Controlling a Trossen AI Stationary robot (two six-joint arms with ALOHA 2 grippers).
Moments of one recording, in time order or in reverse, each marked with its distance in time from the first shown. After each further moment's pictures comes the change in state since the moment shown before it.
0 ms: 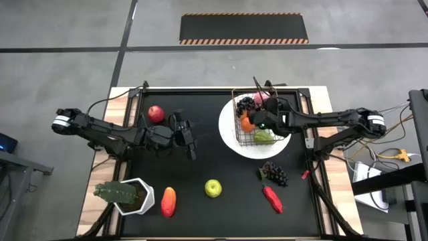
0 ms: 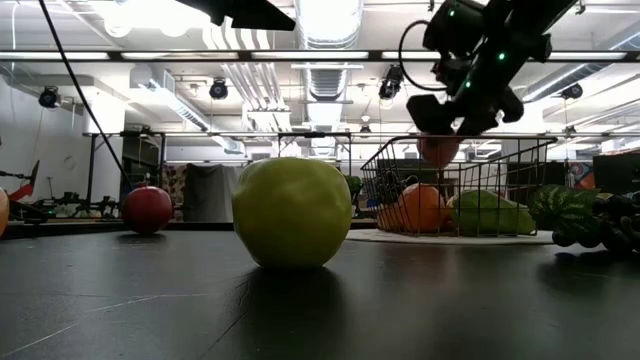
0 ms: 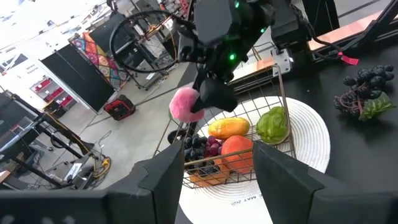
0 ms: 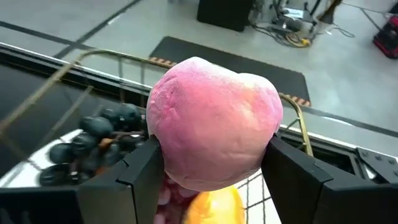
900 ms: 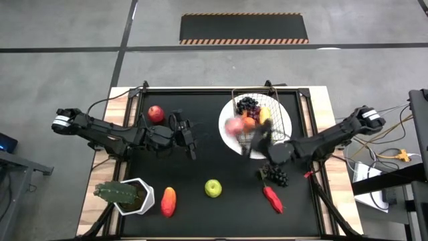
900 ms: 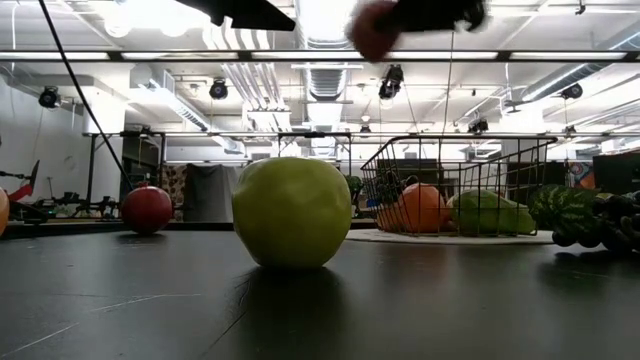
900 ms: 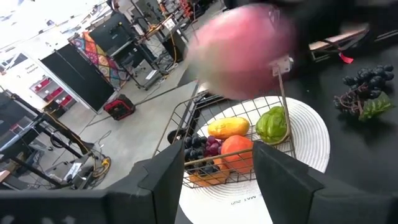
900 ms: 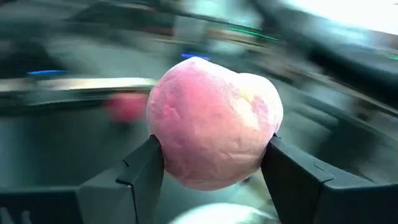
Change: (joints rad) left arm 0.000 0.000 0.000 -0.002 0.000 -0.002; right arm 0.537 0.025 0.059 0.671 0.048 -0.754
